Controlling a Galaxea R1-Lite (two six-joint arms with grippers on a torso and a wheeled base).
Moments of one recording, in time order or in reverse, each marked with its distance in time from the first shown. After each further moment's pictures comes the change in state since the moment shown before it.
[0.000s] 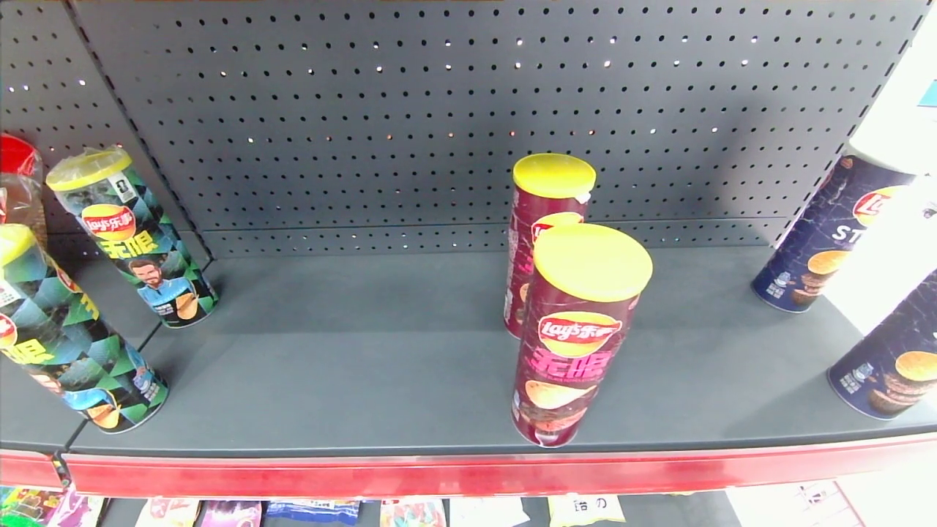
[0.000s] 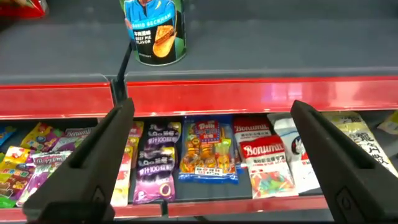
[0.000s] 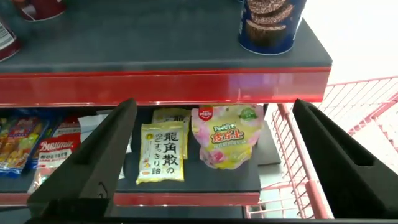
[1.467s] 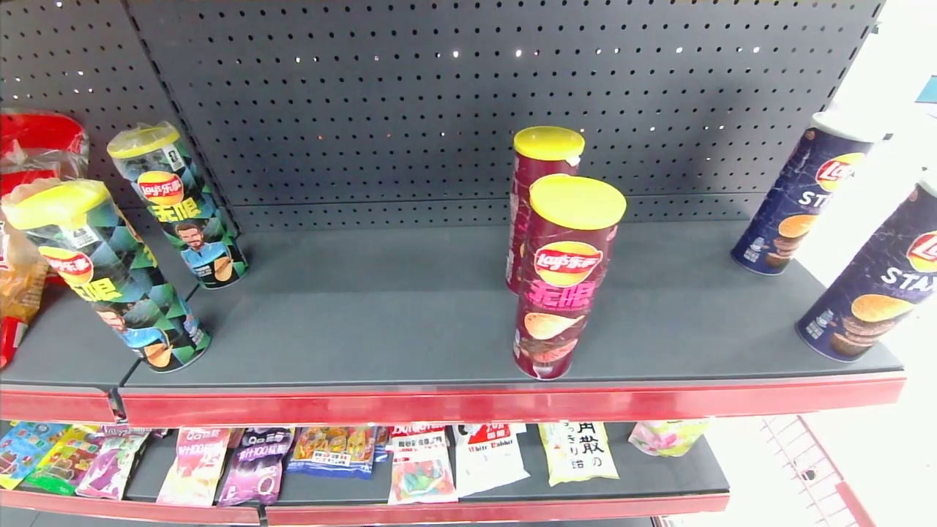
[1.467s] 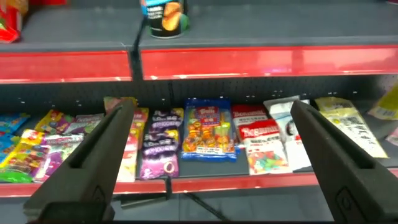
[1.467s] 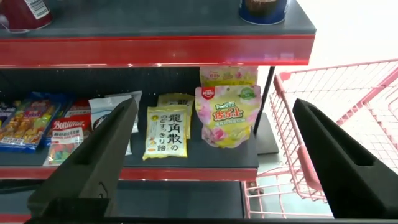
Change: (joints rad) left arm 0.000 -0.007 0.000 -0.001 0.000 0.001; right arm 0.000 -0.002 0.002 0.003 0.010 -0.020
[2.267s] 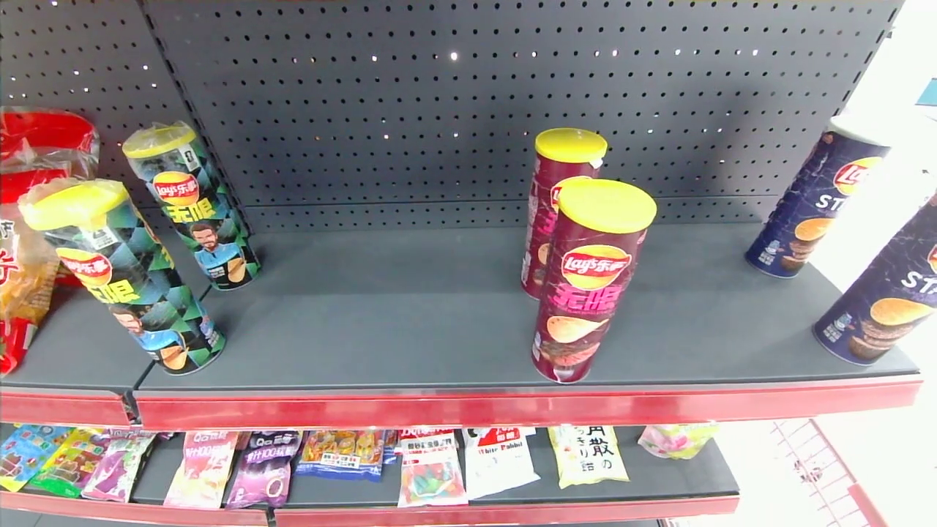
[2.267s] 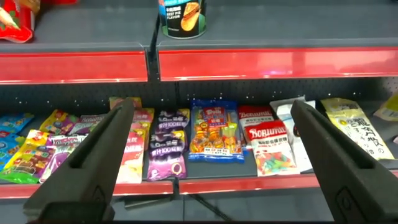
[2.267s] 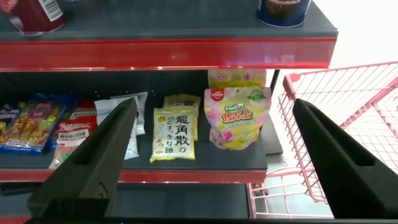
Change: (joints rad) left arm -0.001 0.000 0.000 0.001 0.000 0.000; right arm 0.000 0.000 0.000 -0.002 -0.001 0.003
